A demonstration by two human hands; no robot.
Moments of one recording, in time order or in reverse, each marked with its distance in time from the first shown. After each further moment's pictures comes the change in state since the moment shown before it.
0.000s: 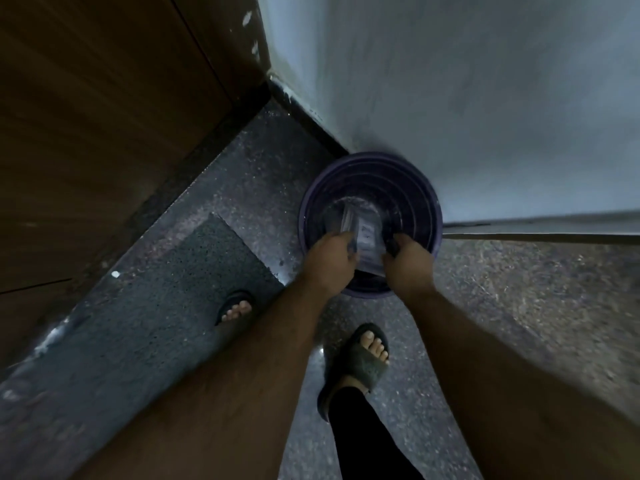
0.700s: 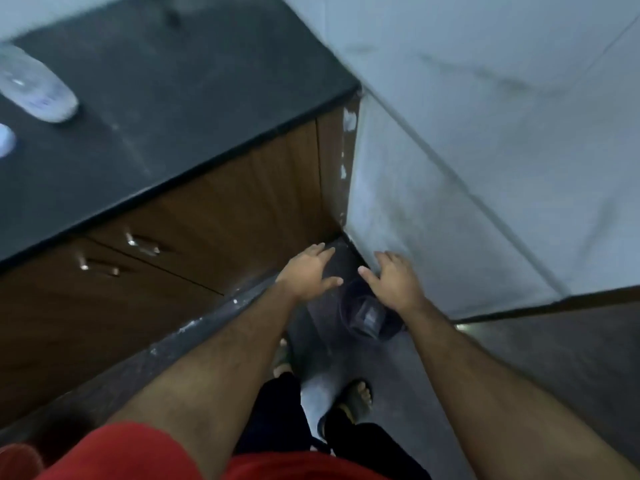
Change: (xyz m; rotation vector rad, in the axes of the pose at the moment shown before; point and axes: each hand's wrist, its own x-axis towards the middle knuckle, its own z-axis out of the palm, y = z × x) left_hand -0.395 0.192 -0.251 0.357 0.318 0.064; right_hand -0.309 -0.228 -0.305 -0.374 -0.012 -0.668
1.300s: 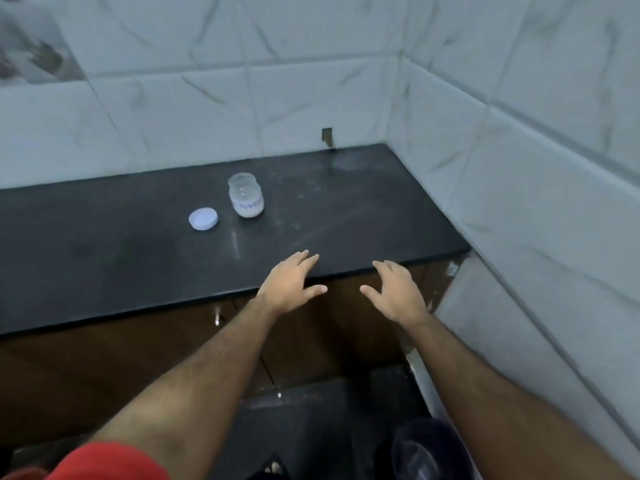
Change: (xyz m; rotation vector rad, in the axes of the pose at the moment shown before) left_hand -0.123 -0.154 -0.201 -0.013 0.584 -0.212; right_hand 0.056 -0.269 -0.091 -0.096 0.182 -0.479
